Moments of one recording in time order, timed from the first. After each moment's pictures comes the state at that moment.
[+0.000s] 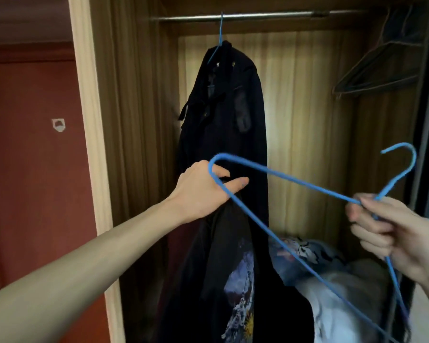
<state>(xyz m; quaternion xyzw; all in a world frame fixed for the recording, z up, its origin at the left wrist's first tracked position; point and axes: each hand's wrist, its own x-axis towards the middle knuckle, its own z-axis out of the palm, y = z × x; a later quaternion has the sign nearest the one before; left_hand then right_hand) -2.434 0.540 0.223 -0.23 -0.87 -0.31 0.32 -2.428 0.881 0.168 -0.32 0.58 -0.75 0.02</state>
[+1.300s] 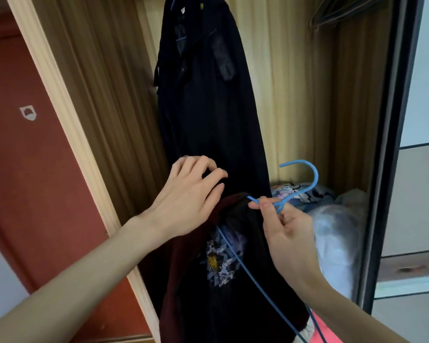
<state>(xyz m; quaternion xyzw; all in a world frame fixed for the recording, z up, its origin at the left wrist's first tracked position) -2.403 0.515 0.136 -0.31 -0.87 0.06 0.37 -2.361 0.715 0.045 -0.12 0.63 -0.70 -0.30</state>
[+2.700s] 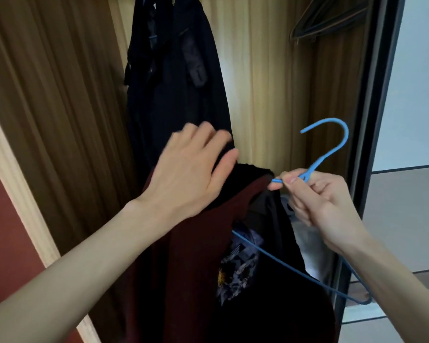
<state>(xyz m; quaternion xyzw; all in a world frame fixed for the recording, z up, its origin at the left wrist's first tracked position) -2.437 0.609 0.186 -0.30 -0.83 0.02 0.47 -2.420 0.848 0.114 -0.27 0.66 -0.67 -0.23</state>
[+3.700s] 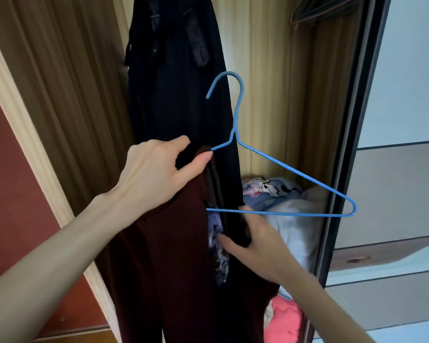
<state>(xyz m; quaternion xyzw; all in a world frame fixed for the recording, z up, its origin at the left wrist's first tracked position) -2.394 0.555 0.162 -0.25 -0.85 -0.09 0.45 -2.395 0.782 -0.003 -0.21 0.87 -0.39 -0.20</state>
